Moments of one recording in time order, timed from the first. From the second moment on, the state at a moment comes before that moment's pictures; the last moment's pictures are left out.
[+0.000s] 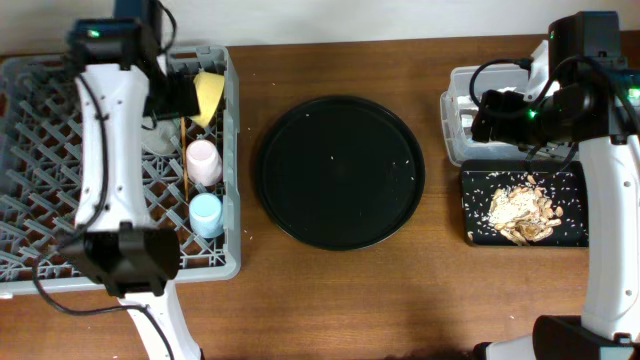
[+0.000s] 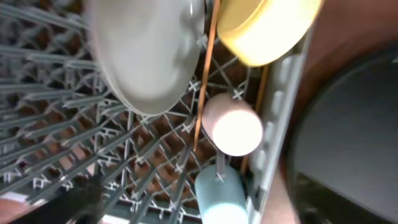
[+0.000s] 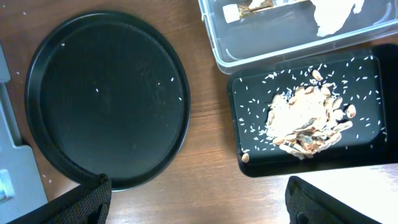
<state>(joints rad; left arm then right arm) 0.00 2.14 2.50 -1.66 -0.16 -0.18 -0.04 1.63 2.00 -1.54 -0.07 0.23</state>
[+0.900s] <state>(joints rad) 0.00 2.13 2.66 -1.69 -0.15 -0.18 -0.04 1.22 2.12 -1.65 0.00 0.21</state>
